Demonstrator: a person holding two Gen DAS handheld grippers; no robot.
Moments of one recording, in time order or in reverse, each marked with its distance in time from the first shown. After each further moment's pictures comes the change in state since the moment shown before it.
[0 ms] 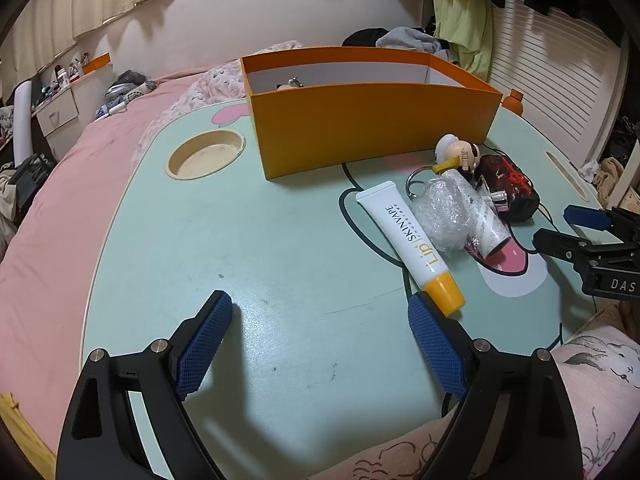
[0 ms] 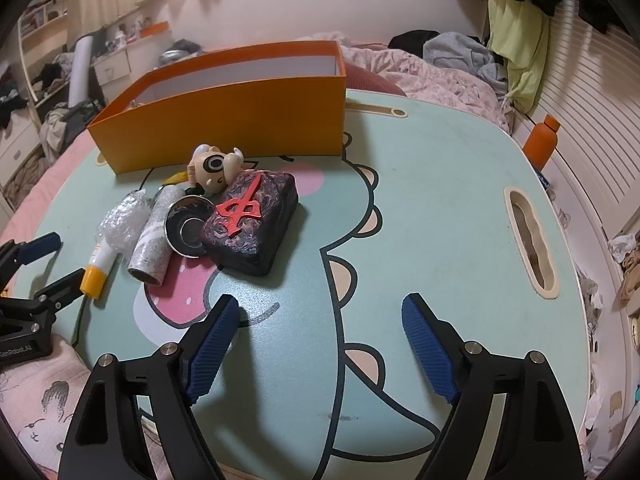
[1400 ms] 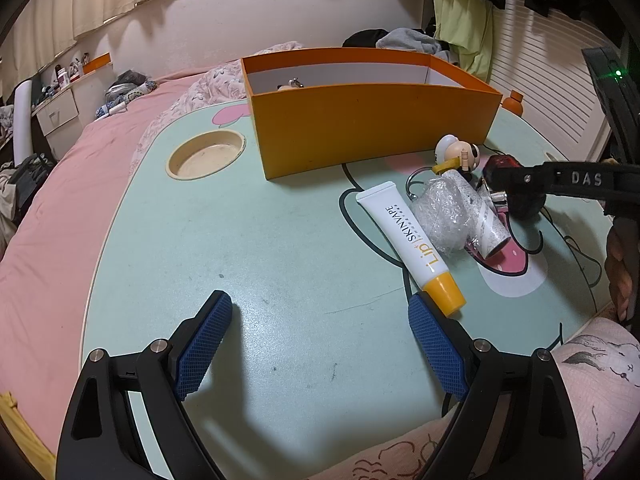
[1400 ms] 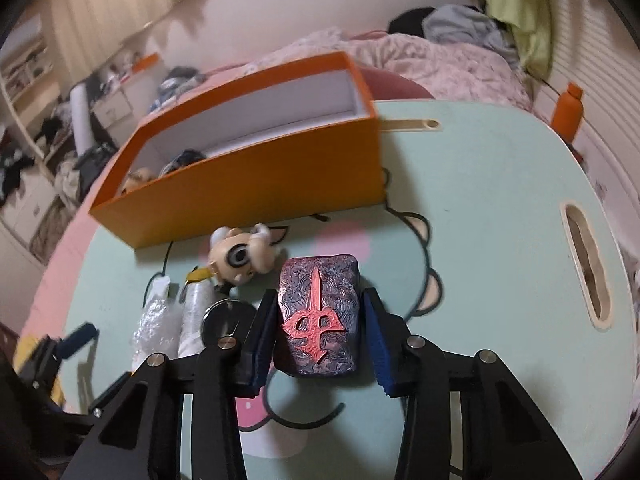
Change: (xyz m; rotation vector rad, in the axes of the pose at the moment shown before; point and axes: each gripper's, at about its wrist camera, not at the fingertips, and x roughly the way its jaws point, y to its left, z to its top) left arm 0.000 -0.001 0.000 -0.002 -0.003 0.001; right arm 0.018 -0.004 0.061 0.211 0.010 0.155
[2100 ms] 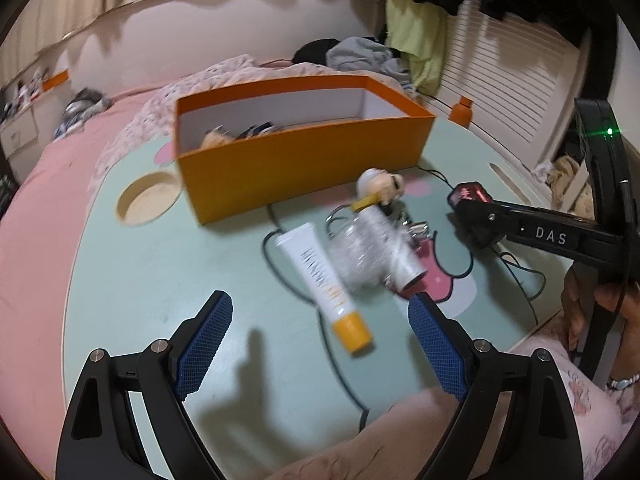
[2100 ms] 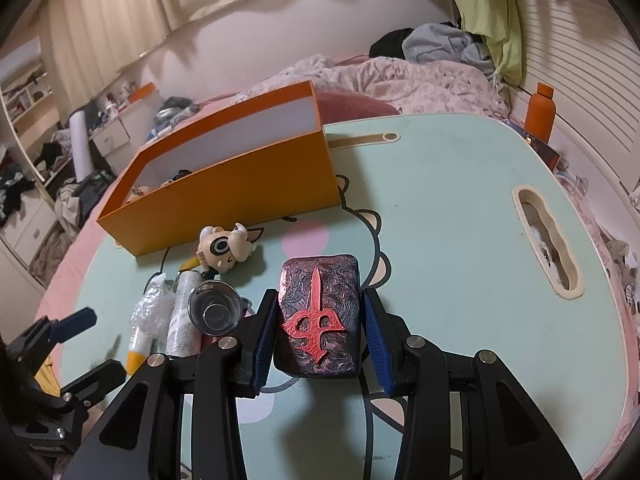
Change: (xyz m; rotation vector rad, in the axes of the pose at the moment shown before) left arm -0.011 -0.036 0.033 0.099 -0.027 -0.157; right arm -0.028 -0.012 -0.026 0.002 -0.107 -0.017
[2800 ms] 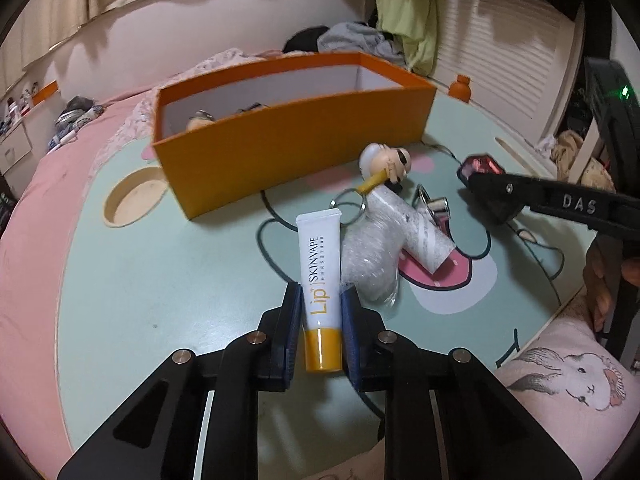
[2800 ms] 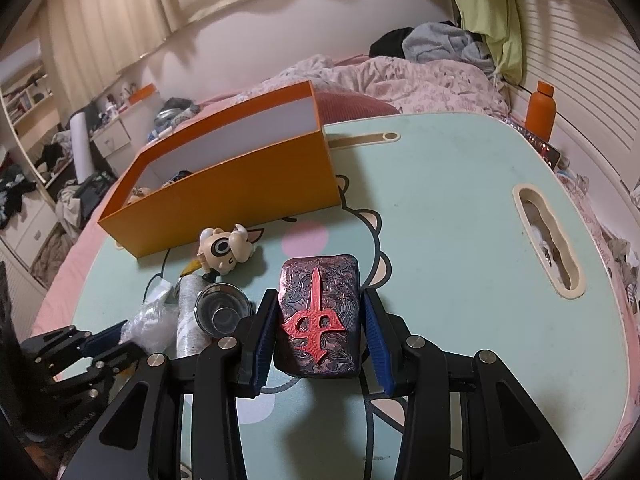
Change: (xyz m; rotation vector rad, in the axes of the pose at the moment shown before) left arm 0.008 0.005 -0.013 0.014 0.010 0.011; right arm 0.001 0.000 0.000 0.003 0.000 0.007
